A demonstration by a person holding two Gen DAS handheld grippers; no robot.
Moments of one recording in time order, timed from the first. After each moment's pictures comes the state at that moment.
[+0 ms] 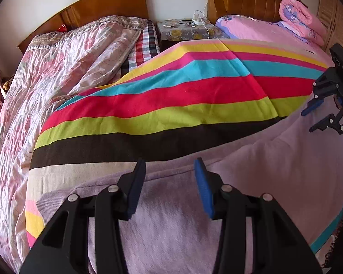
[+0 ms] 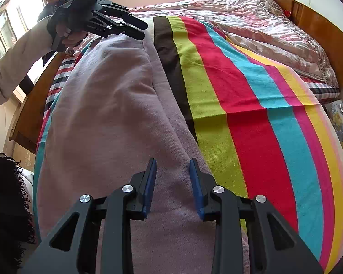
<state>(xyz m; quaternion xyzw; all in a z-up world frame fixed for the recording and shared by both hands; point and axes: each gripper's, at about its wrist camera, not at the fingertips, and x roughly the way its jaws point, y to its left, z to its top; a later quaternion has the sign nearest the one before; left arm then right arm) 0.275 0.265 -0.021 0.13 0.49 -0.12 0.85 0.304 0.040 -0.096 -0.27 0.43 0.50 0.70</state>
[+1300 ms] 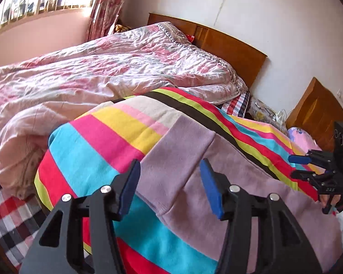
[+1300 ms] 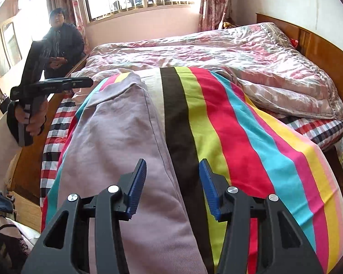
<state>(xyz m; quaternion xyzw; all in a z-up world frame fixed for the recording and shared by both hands) 0.109 0.412 0.000 -0.22 0.32 0.15 0.91 0.339 0.221 -0.050 -0.20 0.35 0.56 0.72</state>
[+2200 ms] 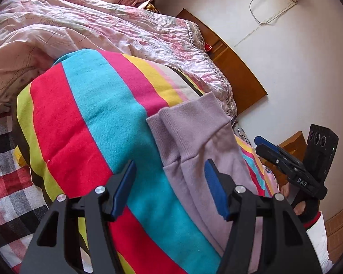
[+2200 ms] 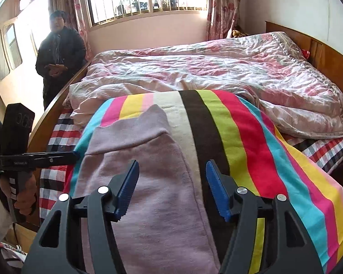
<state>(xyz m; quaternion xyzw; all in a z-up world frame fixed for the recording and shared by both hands) 0.045 0.426 -0.060 -0.42 0.26 0.13 0.86 0.299 0.303 -0.037 -0.20 0.32 0.59 0.71</state>
